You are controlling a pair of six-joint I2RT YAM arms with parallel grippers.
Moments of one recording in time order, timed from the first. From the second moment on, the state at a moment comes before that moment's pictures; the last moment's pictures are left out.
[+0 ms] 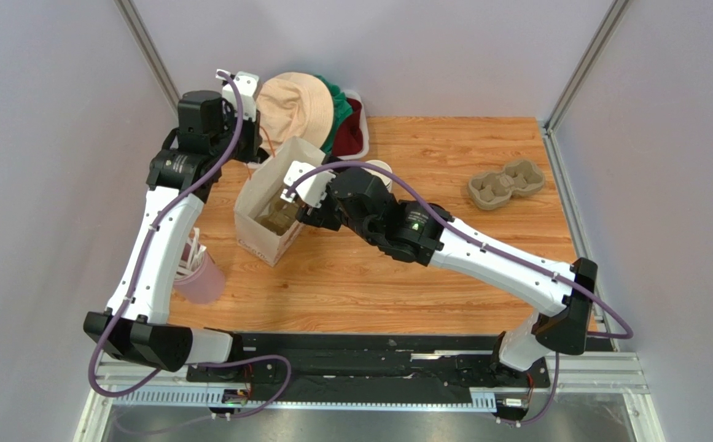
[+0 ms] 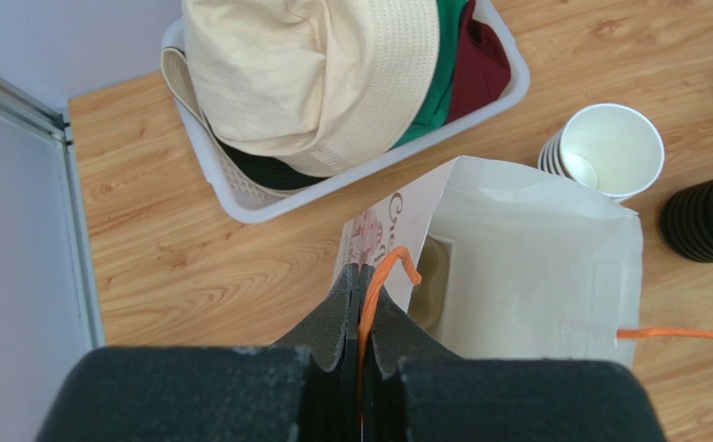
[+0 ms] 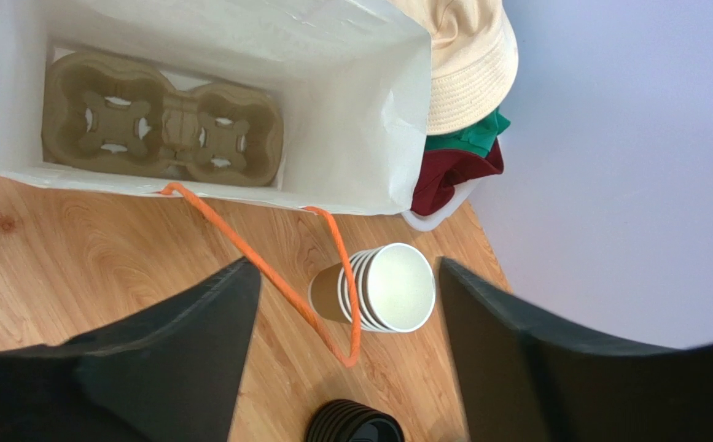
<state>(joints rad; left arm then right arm) -0.20 1.34 1.61 -0.72 0.10 0.10 1.14 1.55 1.62 -0.43 0.43 -0.50</state>
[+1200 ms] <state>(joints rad) -0.06 1.39 1.61 -0.72 -0.19 0.04 0.92 1.38 1.55 -0.49 0.29 -0.42</state>
